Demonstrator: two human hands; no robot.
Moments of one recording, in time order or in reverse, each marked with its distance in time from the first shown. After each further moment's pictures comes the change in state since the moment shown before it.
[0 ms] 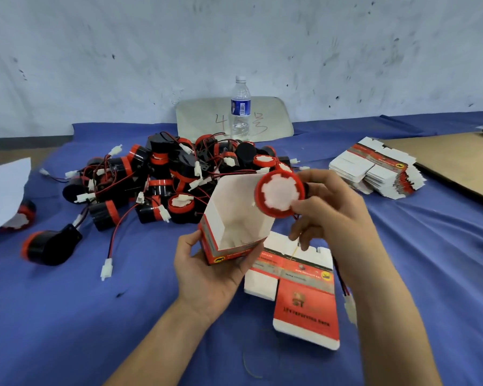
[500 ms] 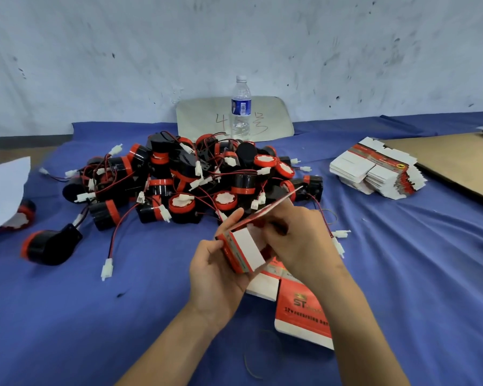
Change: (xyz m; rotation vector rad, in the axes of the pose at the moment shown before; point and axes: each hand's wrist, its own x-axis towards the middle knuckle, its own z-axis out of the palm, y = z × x) left_hand 0.000 -0.011 -0.007 0.334 -0.137 0.111; right_hand 0.003 0.025 0.029 -0.838 -0.037 -0.137
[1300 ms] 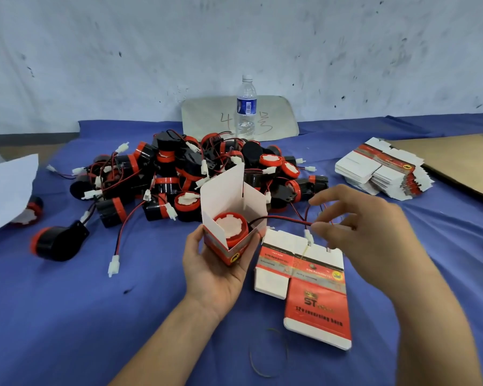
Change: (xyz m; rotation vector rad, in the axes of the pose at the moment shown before) left_hand 0.002 0.014 0.008 -0.414 0.215 -0.084; right_hand -0.019 -0.001 -0.064 0.005 -0.002 0.177
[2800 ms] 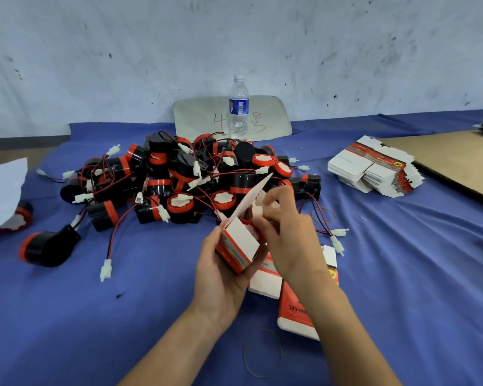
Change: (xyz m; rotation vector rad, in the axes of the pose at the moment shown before) left_hand 0.000 -0.018 -0.006 0.383 -0.030 0.114; right_hand 0.020 0.004 0.083 0.071 0.027 -0.149
